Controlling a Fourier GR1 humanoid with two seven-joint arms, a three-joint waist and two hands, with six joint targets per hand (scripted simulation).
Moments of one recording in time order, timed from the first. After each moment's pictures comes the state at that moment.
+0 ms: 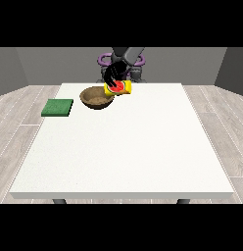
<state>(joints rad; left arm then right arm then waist) -1.09 0.02 -0.70 -0.17 -1.50 0.57 0.41 -0.29 -0.24 -0.17 -1.66 -0.31 0.14 0.20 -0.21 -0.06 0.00</state>
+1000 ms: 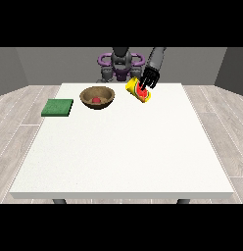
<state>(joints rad) -0.70 0.21 -0.15 -0.56 -0.79 0.80 -0.09 -0.09 -0.27 -0.22 -1.78 -0.38 0.23 0.17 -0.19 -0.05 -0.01</state>
